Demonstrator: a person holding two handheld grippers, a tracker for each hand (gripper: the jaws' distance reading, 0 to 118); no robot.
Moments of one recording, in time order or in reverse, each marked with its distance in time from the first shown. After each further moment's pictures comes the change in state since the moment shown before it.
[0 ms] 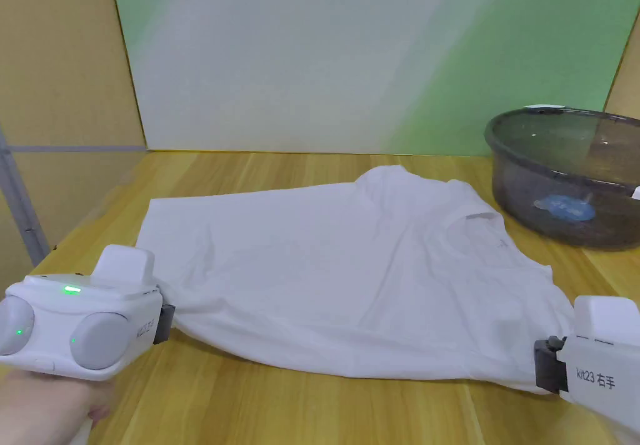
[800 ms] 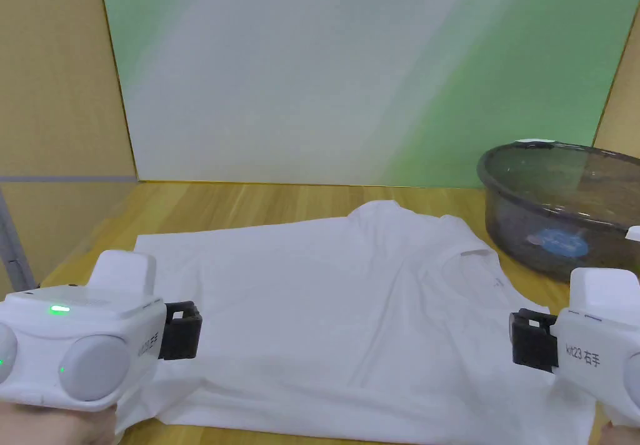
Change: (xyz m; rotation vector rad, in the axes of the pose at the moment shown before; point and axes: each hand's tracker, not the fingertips) left arm 0.017 0.054 0.024 0.090 -0.045 0.049; right arm -0.022 0.078 0.018 0.147 -0.083 0.025
